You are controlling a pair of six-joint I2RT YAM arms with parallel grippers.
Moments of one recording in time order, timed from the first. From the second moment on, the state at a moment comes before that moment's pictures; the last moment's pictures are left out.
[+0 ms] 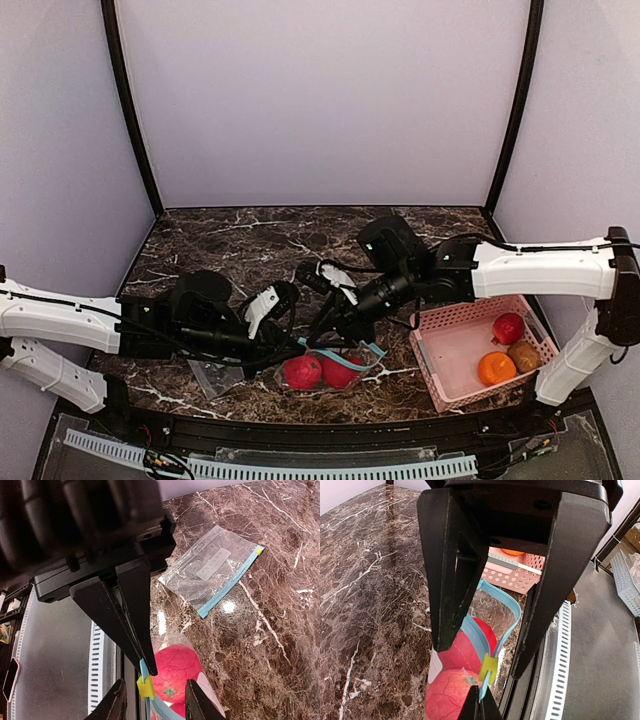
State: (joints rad) left arm -1.16 1.18 0.67 0.00 0.18 -0.22; right arm 1.07 1.54 1.15 -0.32 -0.59 -0.03
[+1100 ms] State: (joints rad) left arm -1.14 1.13 0.63 0.03 0.14 -0.28; right arm 1.08 1.57 1.14 -0.29 -0.58 -0.03
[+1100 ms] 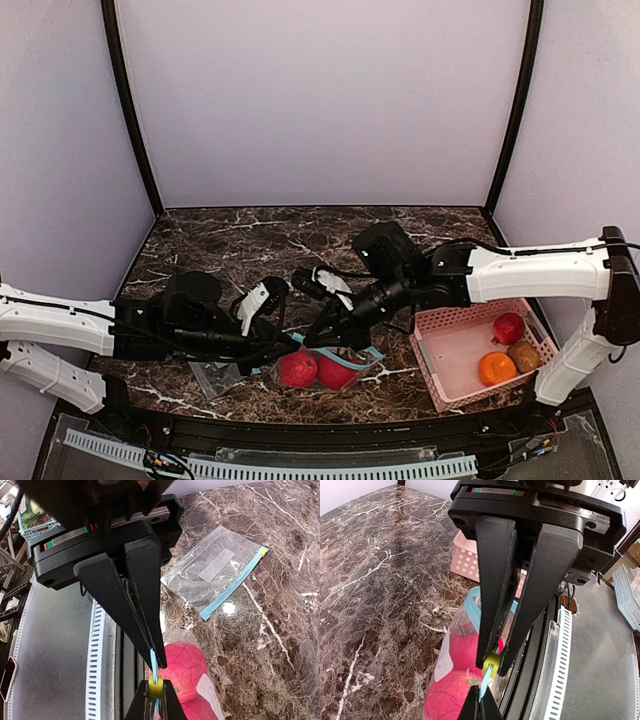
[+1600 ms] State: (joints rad) left arm -1.10 1.09 0.60 0.04 0.18 -0.32; right arm 1.08 1.52 1.08 -0.28 -0.55 -0.02
